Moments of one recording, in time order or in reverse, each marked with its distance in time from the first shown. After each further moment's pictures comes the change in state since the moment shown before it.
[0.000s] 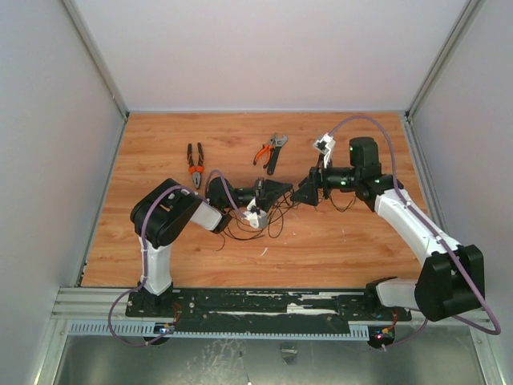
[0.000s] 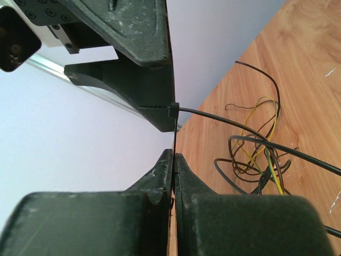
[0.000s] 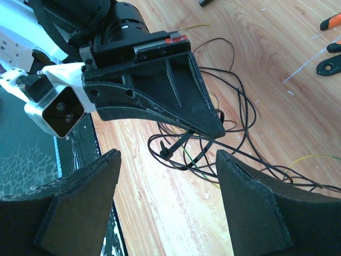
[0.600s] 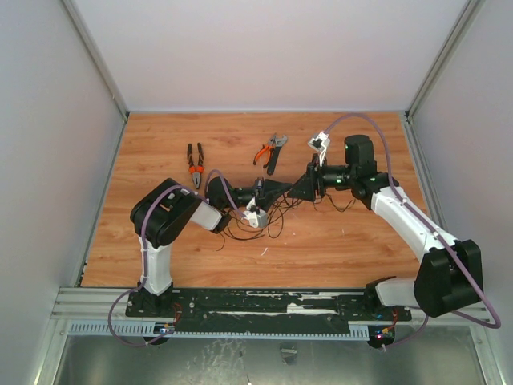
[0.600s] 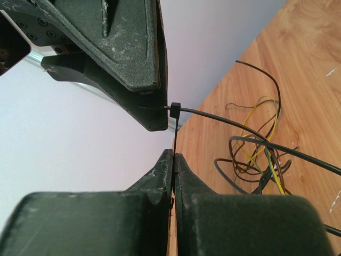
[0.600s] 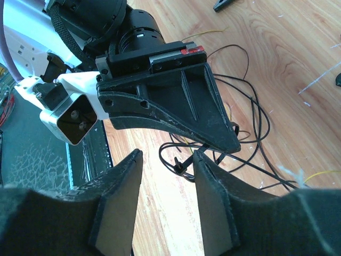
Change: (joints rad) left arm 0.006 0.001 0.000 0.005 0.000 -0.007; right arm 0.038 0.024 0.023 0.045 -0.025 0.054
